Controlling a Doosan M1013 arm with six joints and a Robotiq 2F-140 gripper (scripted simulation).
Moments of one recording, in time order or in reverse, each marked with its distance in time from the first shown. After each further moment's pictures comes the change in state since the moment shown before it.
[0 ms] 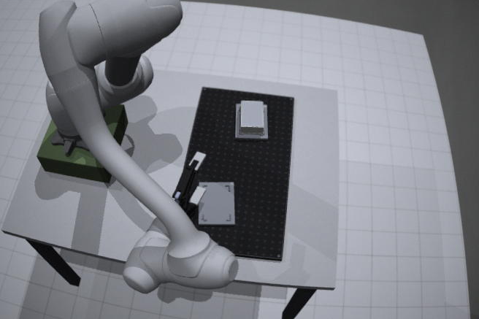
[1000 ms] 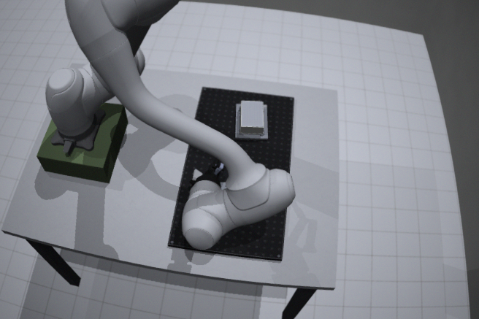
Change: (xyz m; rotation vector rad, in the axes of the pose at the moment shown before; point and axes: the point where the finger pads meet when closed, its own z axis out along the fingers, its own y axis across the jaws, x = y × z) arm -0.014 0.046 0.116 -0.386 -0.221 0.523
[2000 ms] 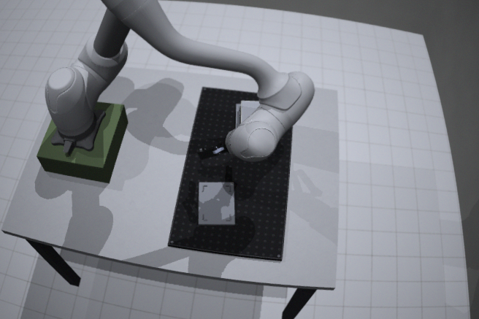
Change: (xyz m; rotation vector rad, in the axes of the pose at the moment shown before) arm 0.030 -0.006 0.122 -0.532 0.191 0.545
